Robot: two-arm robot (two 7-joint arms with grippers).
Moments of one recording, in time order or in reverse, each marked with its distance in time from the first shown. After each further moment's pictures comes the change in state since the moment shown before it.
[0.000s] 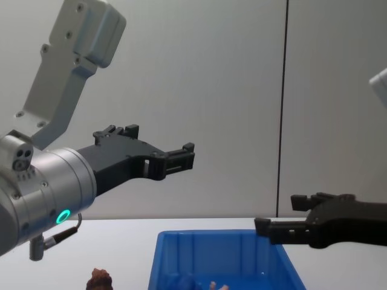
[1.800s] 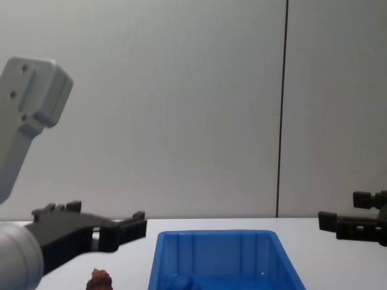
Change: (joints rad) left arm 0.198 0.073 -0.004 -0.155 -0.171 0.155 0.251; right arm -0.107 0.128 0.079 -0.057 0.147 -0.080 -0.023
